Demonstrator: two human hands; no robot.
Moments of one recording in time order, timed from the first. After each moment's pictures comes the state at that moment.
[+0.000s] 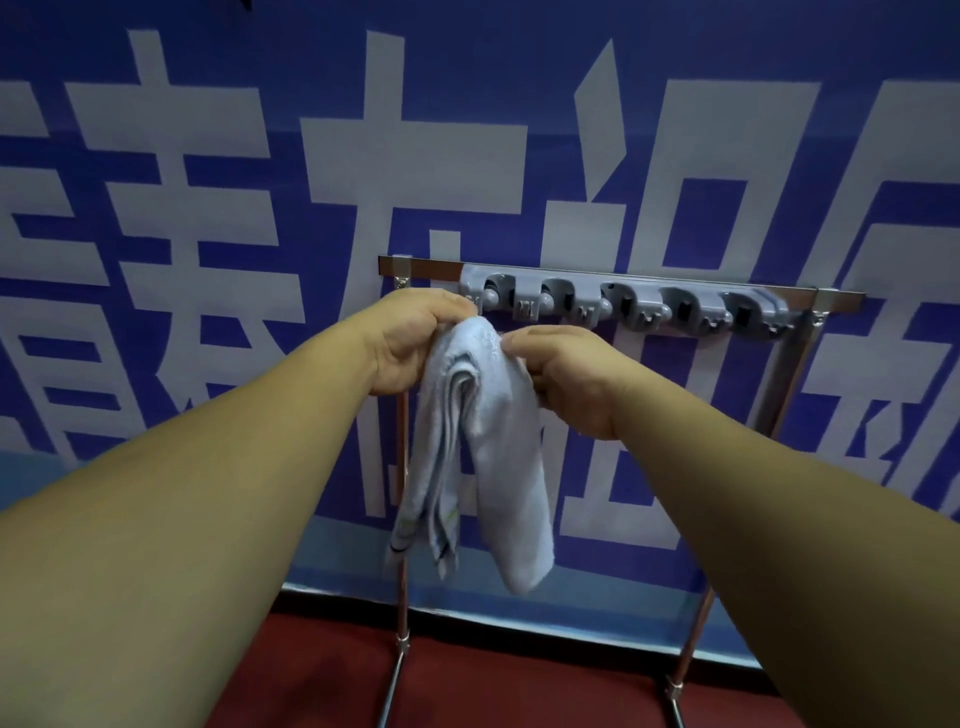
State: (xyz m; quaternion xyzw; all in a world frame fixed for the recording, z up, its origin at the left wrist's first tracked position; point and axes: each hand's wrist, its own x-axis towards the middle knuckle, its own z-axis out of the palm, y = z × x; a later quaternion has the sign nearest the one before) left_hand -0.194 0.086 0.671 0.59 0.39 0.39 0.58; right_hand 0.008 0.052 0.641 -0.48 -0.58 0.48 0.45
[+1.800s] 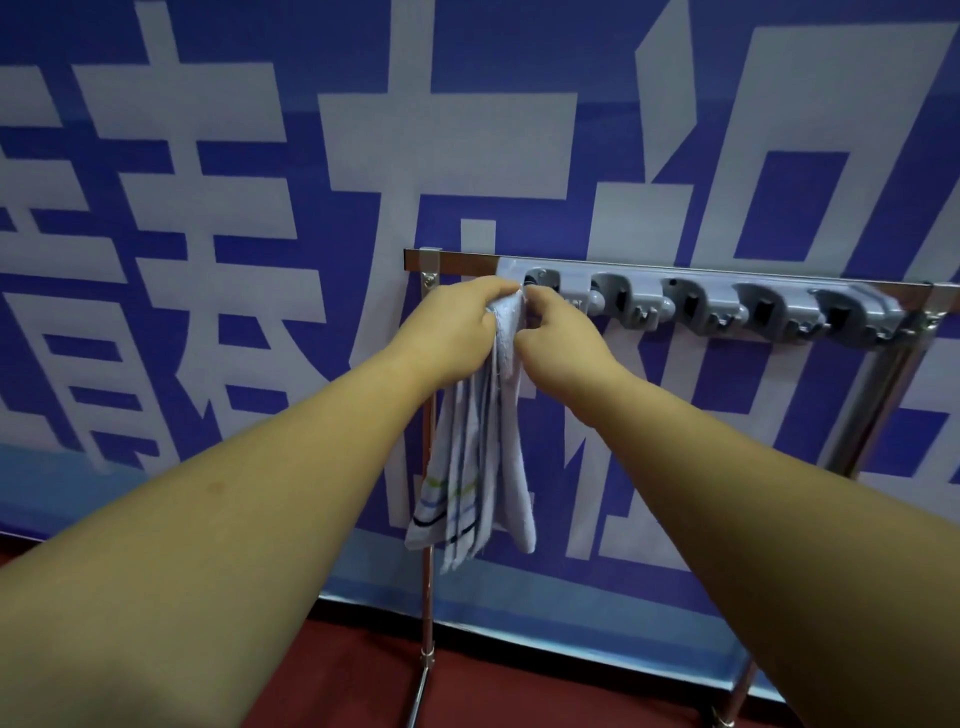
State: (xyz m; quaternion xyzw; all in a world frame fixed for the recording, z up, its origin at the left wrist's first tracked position) left_hand -0.187 0.159 0.645 0.80 0.48 0.35 0.07; right_hand -0.041 0.113 0.644 -0.60 -0.67 0.20 0.40
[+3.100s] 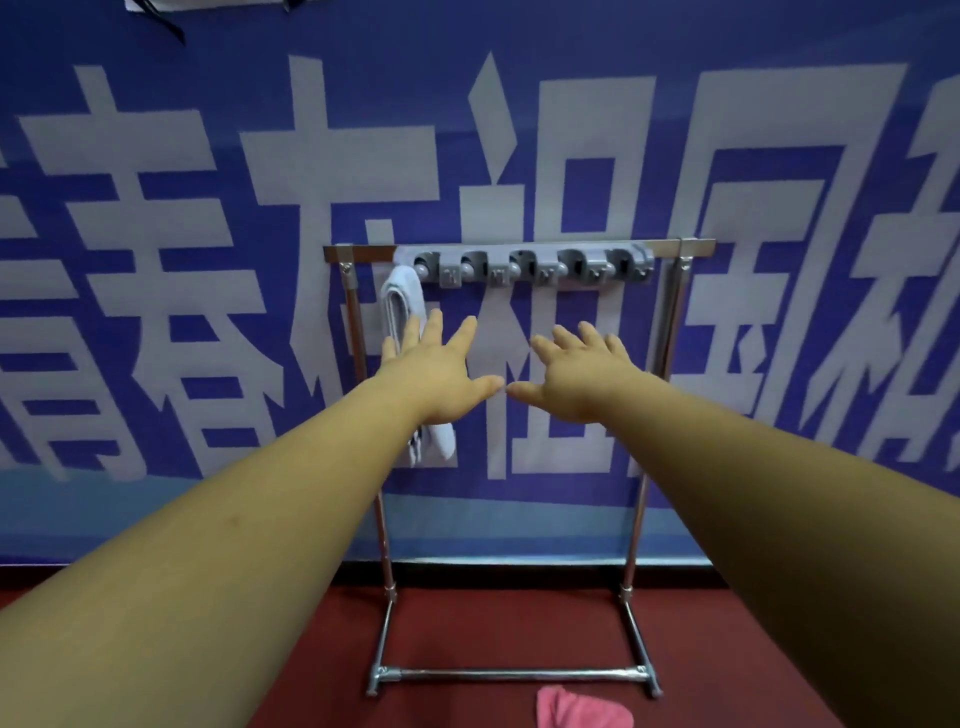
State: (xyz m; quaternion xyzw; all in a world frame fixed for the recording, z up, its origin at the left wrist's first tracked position) left_hand -0.120 -0.033 0.624 0.82 0.56 0.08 0.01; right_hand 0.071 -0.074 0.618 -0.74 -0.67 -0.03 0.04
